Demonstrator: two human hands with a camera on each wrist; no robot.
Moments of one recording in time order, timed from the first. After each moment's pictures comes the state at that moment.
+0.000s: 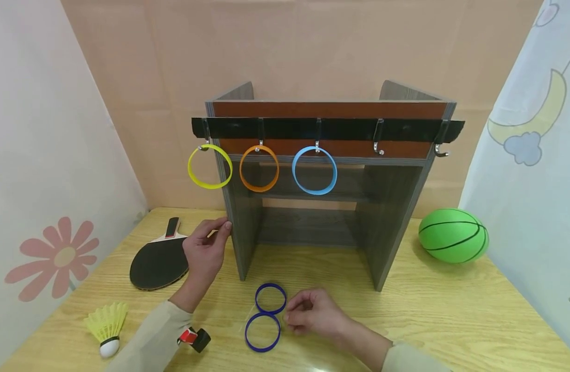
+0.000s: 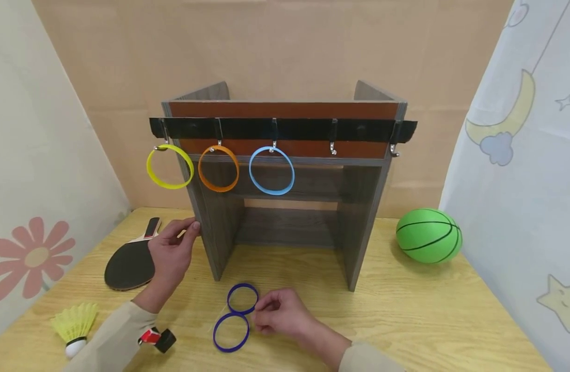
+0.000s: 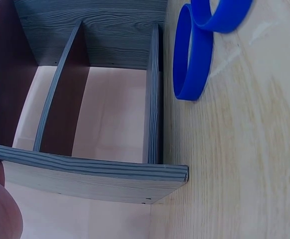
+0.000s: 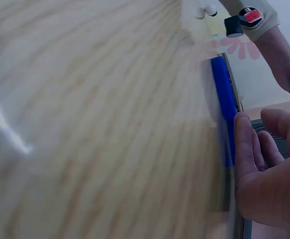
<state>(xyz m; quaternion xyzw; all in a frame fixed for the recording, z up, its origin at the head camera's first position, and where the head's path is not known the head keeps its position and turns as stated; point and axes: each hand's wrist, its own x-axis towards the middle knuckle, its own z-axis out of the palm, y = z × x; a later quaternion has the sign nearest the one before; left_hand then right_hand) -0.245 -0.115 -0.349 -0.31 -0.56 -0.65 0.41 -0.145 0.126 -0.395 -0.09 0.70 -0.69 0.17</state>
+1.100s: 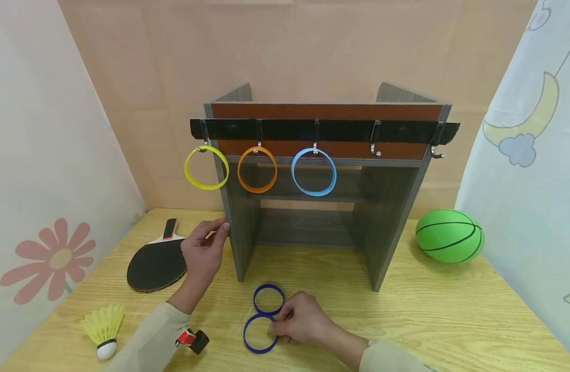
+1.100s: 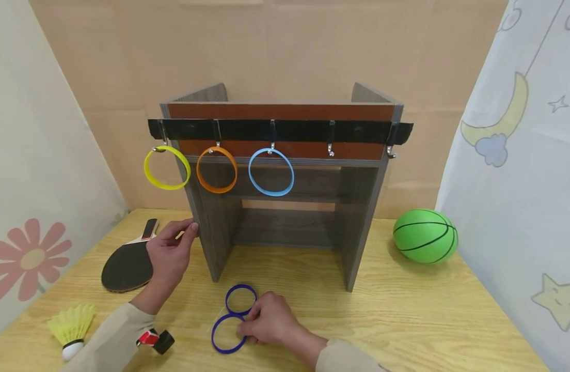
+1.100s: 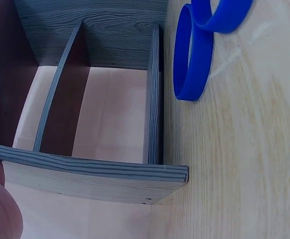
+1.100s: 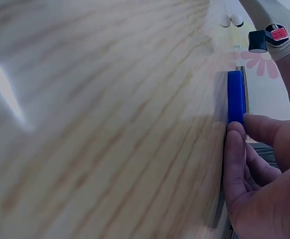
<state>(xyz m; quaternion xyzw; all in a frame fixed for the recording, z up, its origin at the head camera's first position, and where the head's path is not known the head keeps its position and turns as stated) -0.233 -0.112 -0.336 -0.30 -0.58 -0.64 0.41 -0.143 0.102 -0.394 -0.14 0.82 -0.54 0.11</state>
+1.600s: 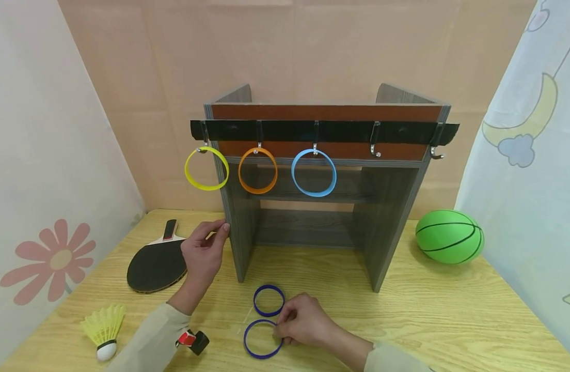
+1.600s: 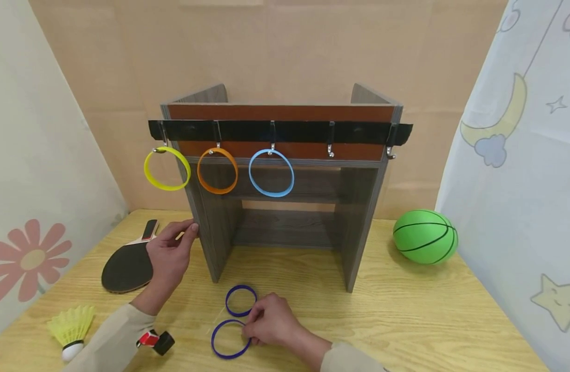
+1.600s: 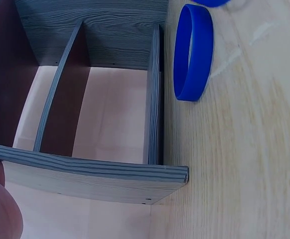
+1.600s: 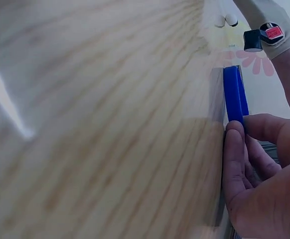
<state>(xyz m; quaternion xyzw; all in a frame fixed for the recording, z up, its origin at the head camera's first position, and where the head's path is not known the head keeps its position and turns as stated) -0.237 -0.112 -0.341 -0.31 -0.57 -0.64 0.41 -0.138 0.104 -0.392 -0.12 0.81 -0.56 0.13</state>
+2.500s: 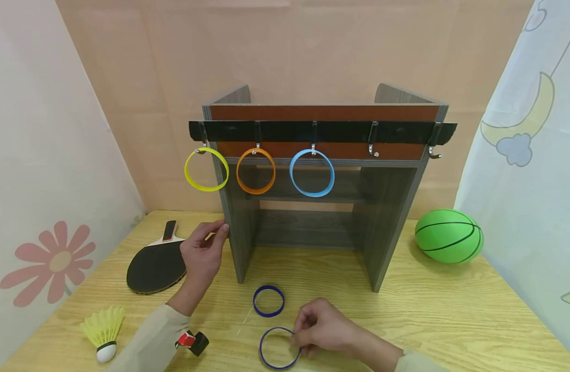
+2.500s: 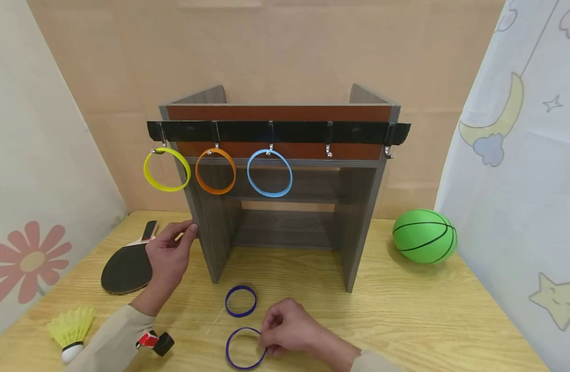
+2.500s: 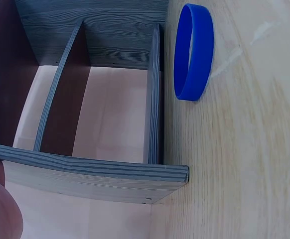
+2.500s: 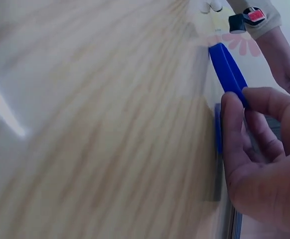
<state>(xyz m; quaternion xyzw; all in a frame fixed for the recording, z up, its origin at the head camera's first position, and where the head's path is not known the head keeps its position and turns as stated) -0.245 -0.116 -0.351 -0.30 -0.57 -0.64 0.41 -0.130 0.142 -0.398 -0.17 0.74 -0.62 0.19</state>
